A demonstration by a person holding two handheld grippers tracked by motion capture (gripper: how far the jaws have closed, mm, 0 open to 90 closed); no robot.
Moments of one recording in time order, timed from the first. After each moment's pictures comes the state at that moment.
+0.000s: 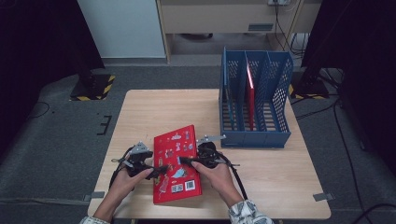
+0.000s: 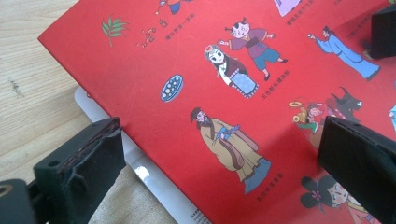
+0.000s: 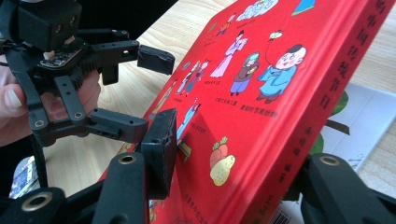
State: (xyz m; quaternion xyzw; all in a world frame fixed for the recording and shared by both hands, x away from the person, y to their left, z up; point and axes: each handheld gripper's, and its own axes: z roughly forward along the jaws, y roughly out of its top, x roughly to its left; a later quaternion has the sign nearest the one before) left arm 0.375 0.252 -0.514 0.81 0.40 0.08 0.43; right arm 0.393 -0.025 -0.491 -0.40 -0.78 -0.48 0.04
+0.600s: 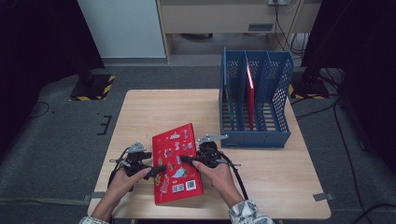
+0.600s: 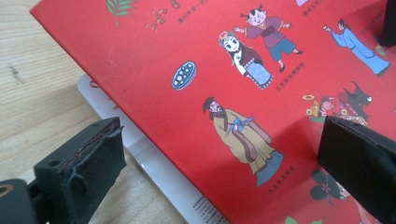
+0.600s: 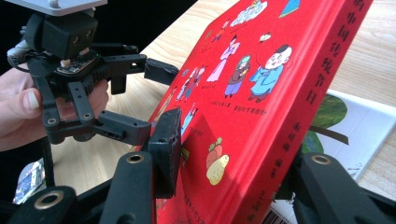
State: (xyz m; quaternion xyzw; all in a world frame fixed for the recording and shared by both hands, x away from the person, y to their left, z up) left arm 0.376 0.260 -0.516 0.80 0.41 0.05 0.44; right arm 0.392 -0.029 -0.486 -0.39 -0.77 -0.50 0.04
